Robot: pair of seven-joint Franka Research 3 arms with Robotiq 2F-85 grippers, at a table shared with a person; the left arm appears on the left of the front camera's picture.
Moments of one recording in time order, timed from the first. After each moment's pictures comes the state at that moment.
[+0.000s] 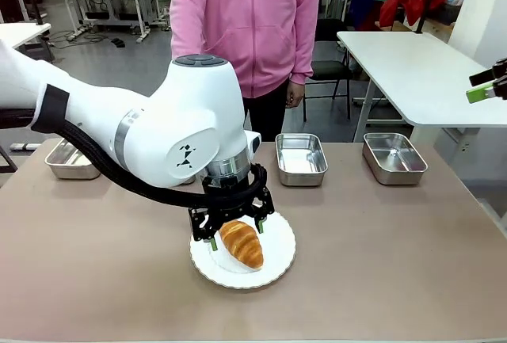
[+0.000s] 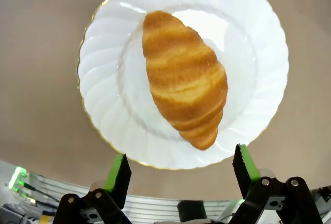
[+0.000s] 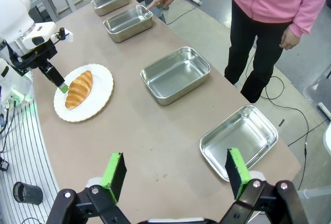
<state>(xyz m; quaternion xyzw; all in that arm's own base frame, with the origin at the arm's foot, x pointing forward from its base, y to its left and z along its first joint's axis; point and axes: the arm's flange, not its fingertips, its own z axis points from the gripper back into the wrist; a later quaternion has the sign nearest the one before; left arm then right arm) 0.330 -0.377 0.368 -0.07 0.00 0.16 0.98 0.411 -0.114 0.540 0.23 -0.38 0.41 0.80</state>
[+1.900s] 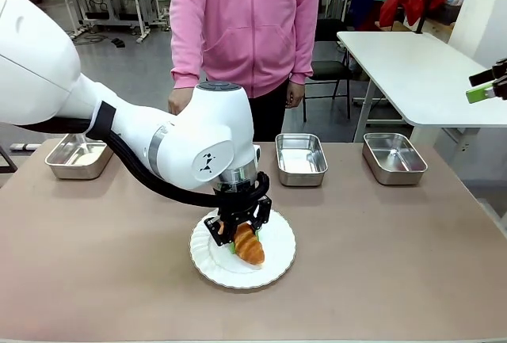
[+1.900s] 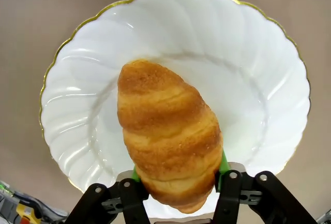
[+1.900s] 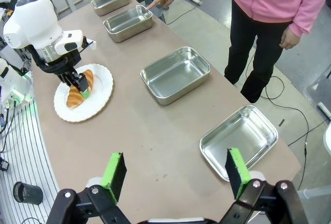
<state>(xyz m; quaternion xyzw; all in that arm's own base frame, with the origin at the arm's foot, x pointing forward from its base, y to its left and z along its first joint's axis) 0.377 -0.392 0.312 -0.05 0.03 0.24 0.97 0.411 -0.114 0.540 0.23 -0.38 0.41 0.80</state>
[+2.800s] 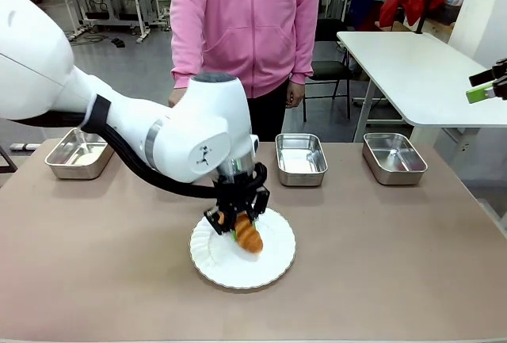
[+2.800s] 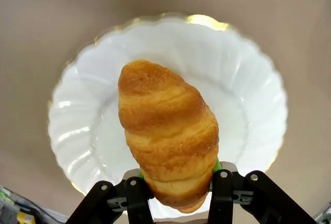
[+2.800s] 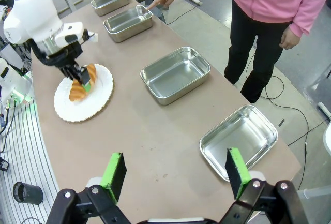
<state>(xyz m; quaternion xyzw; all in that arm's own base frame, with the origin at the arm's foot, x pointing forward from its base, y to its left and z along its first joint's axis) 0.393 -0.383 0.330 -0.07 0.01 0.23 0.97 0.411 -0.114 0.540 0.23 -0.38 0.41 0.80</state>
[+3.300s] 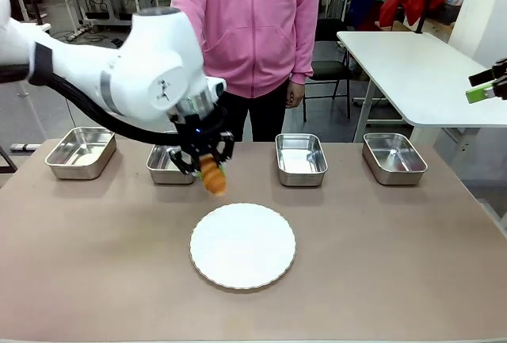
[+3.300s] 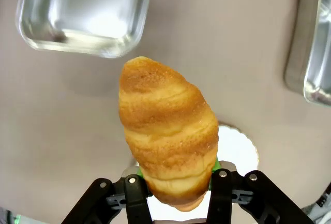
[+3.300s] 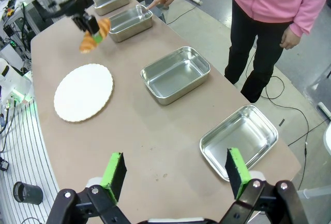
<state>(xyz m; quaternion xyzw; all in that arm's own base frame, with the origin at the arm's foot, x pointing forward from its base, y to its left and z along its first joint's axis) 0.484 -0.290 0.410 -0.10 -0.05 0.12 0.99 0.411 -0.113 0.539 0.23 -0.38 0.41 0.80</state>
